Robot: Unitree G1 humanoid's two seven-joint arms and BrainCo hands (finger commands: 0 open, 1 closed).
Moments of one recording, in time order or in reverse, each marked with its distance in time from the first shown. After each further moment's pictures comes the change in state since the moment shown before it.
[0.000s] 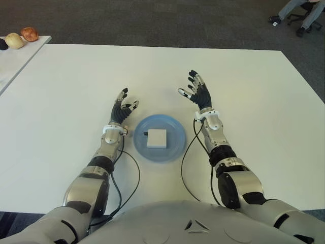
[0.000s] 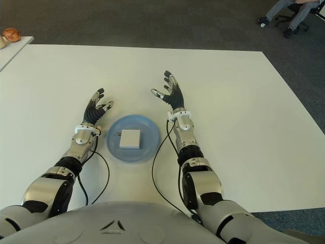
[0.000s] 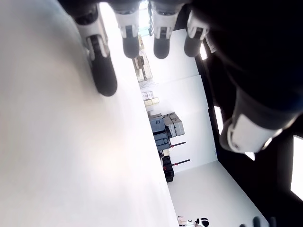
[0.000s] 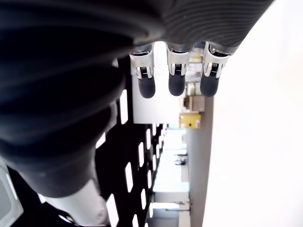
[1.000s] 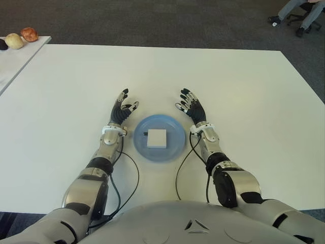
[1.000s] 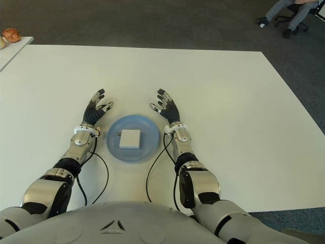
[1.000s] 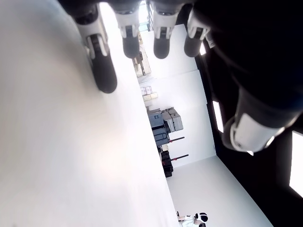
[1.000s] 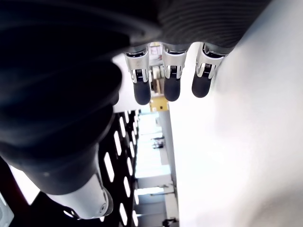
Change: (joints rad) left arm 0.023 0.012 0.001 -0.027 -0.001 -0.001 -0.026; right arm -0.008 -0.002 -0.058 0.249 0.018 -0.075 0.123
